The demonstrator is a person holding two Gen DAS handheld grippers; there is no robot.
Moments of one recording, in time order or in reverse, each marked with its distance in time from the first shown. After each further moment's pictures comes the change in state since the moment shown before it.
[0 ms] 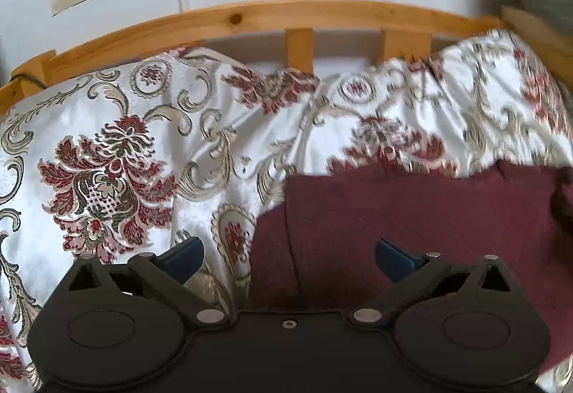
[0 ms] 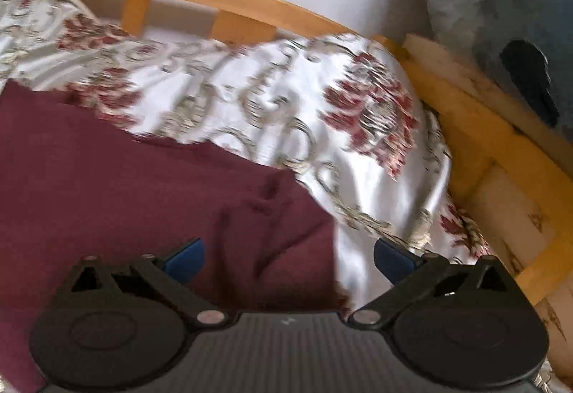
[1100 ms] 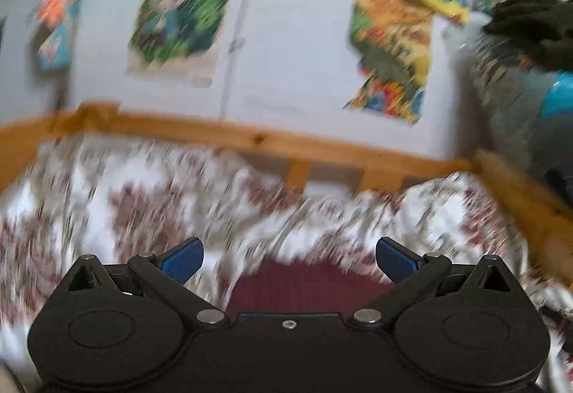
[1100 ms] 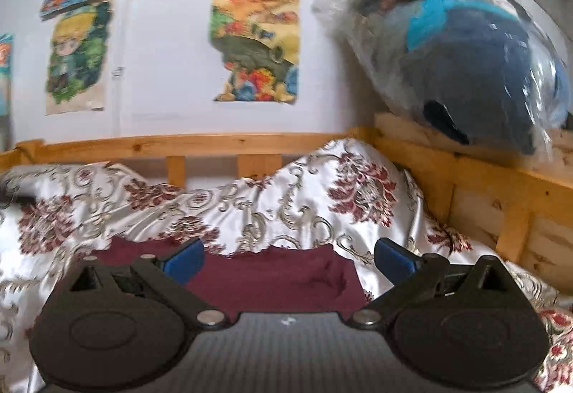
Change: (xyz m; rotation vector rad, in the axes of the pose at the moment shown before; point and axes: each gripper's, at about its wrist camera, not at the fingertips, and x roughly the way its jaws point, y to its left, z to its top) left arm -0.179 -0.018 -0.017 -0.225 -0.429 -0.024; right arm -0.203 -0.019 -0.026 0.299 -0.381 0.221
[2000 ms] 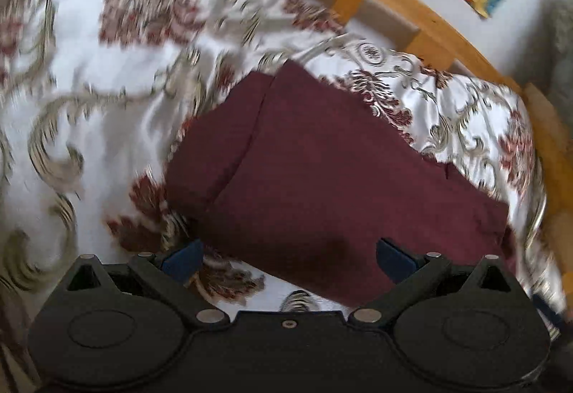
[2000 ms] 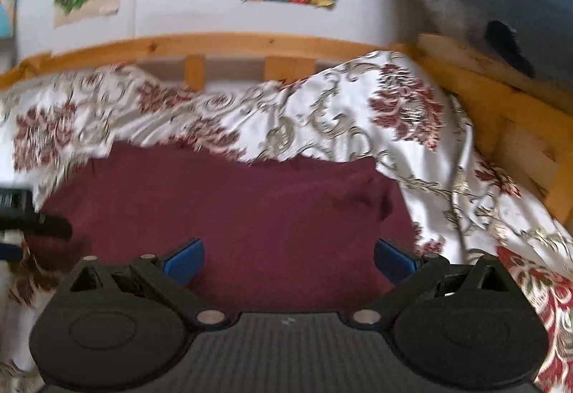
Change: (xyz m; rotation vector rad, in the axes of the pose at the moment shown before) left arm 0.079 0.028 -0.114 -0.406 0.566 0.018; right arm 0.080 0.025 -0.045 -0.083 0.320 0.084
